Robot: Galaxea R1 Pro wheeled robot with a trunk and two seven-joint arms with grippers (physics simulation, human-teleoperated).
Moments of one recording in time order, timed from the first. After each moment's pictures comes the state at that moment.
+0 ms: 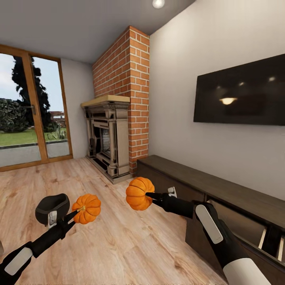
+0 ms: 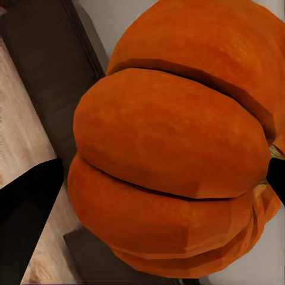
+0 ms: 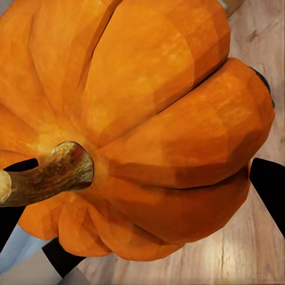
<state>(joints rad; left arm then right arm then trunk) -0.47 0.40 -0.10 -0.49 1.15 0.44 -0.88 -0.53 -0.06 0.15 -1.15 -0.90 0.91 0.55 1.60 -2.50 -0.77</state>
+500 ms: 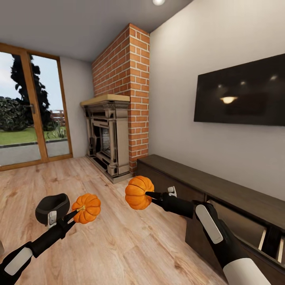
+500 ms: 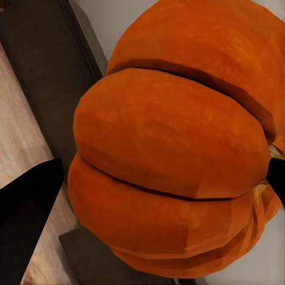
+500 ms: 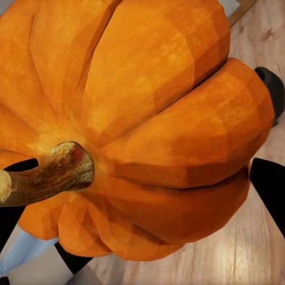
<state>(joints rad) -0.47 0.40 -0.09 -0.49 1.16 0.44 -0.89 -0.53 -0.06 0.15 -1.15 -0.90 0.91 0.60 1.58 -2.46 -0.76</state>
